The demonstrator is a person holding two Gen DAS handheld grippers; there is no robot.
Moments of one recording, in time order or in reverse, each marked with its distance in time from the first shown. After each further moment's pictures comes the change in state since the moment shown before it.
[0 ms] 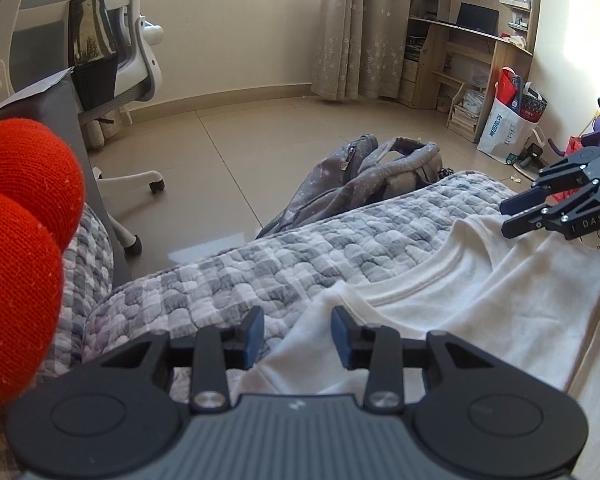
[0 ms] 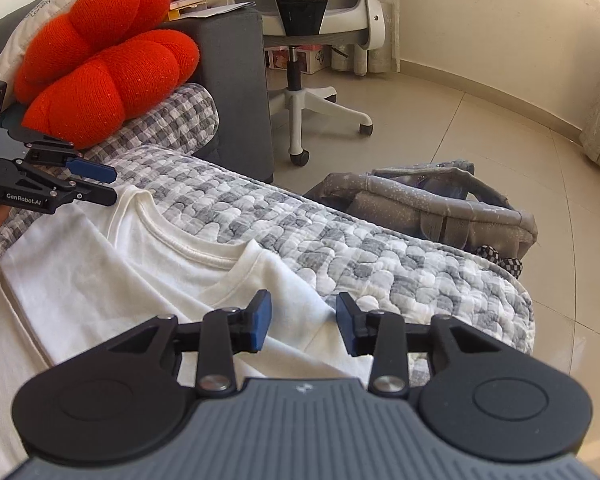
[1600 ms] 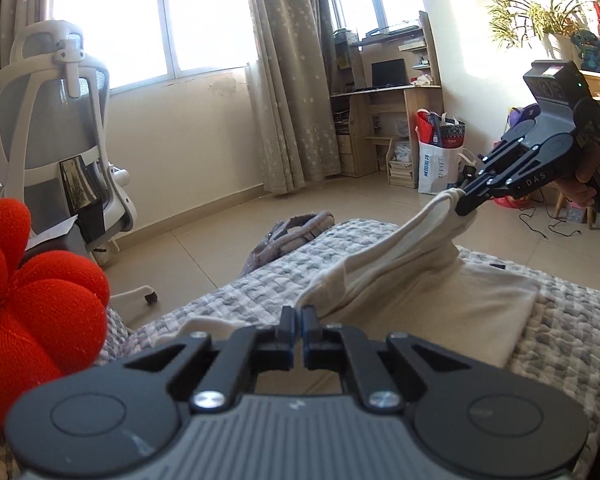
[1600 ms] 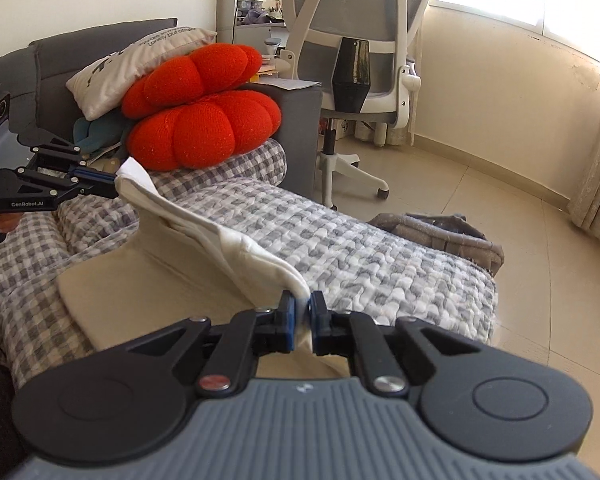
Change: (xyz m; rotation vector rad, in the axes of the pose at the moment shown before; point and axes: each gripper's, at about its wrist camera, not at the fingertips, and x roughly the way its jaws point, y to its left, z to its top) left arm -0.201 -0.111 -0.097 0.267 -0.306 -0.017; right arm -0.179 0.108 -0.089 -0.109 -0.198 -0.001
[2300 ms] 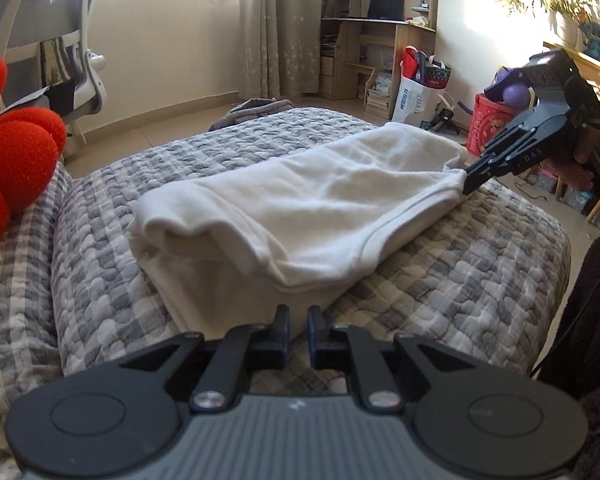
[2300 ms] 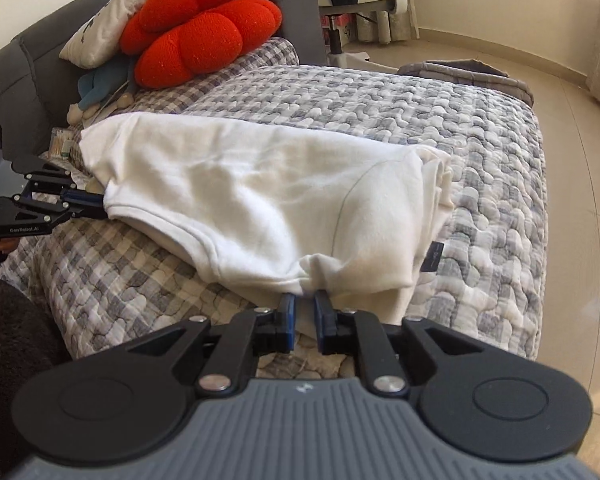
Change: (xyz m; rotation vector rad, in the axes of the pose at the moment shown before) left arm -0.018 -0.037 -0.082 -0.178 0.234 -0.113; right arm 0.007 0.017 -0.085 0.237 0.229 0.100
